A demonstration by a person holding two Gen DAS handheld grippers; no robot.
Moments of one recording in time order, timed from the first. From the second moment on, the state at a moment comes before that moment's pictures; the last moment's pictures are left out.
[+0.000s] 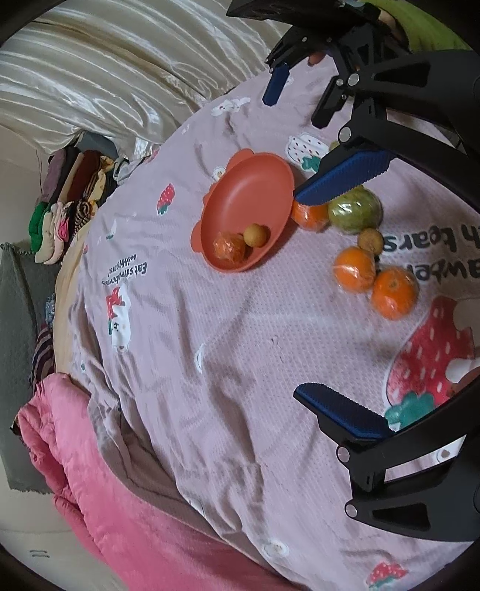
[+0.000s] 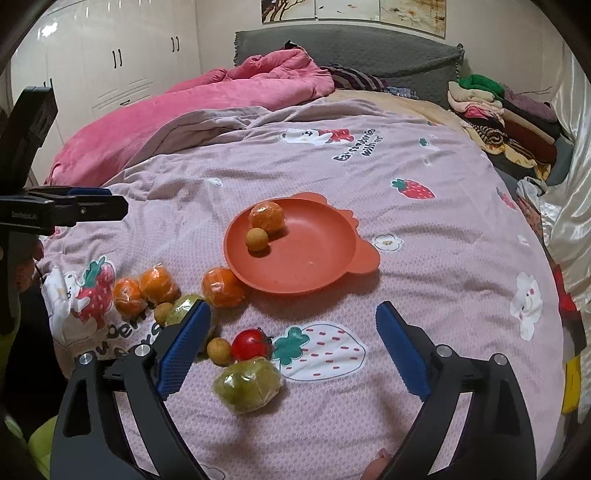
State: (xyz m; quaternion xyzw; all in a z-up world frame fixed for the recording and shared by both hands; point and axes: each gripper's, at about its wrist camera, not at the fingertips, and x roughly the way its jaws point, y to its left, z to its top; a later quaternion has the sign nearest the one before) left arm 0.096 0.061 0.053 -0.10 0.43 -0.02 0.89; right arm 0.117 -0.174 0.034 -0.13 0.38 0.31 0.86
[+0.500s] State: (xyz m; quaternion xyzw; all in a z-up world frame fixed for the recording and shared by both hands) left arm 0.070 0.056 0.032 -0.06 0.45 0.00 0.89; right arm 0.104 -0.178 0.026 -0.13 0.40 0.31 0.85
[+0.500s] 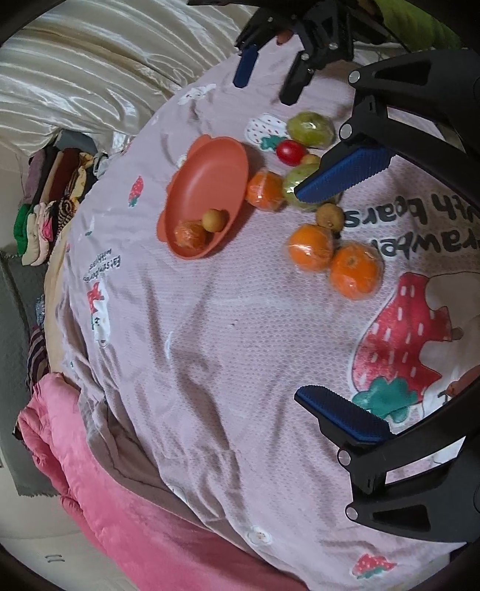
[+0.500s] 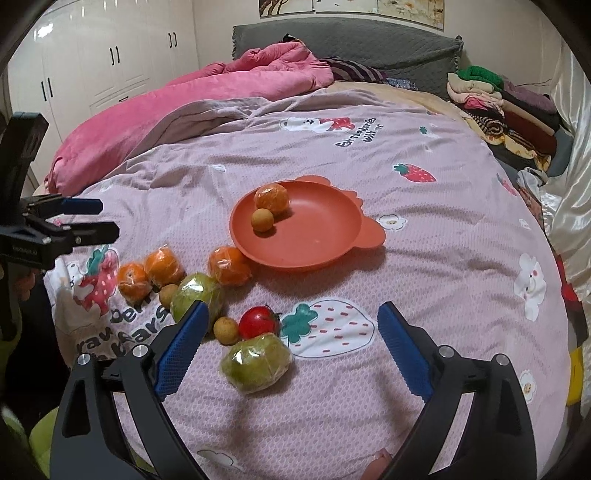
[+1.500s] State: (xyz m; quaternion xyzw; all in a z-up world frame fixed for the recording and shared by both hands) left arm 0.056 0.041 0.002 -0.03 0.49 -0.03 0.87; right arm 0.085 -0.171 -0.010 -0.16 0.43 0.33 0.83
